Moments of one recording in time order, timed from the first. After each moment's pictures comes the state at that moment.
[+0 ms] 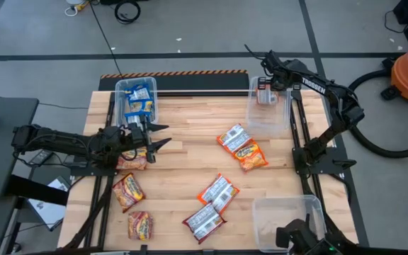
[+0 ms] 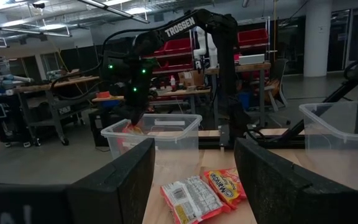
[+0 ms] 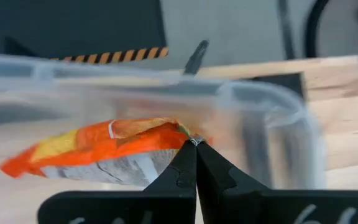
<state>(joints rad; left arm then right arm) -0.01 0.78 0.28 0.66 -0.26 0.13 -1.00 1.55 1.26 -0.97 0.33 0.64</state>
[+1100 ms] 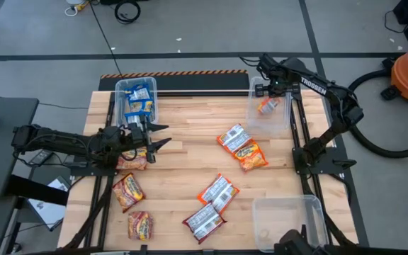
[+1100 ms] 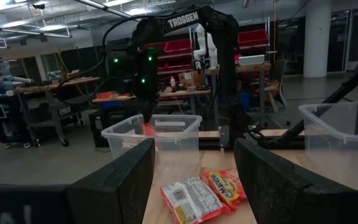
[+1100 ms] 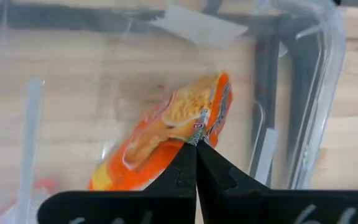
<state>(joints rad) -0.01 0.78 0.28 0.67 -0.26 0.13 -0.90 1.55 1.37 -1.25 0.23 0.68</state>
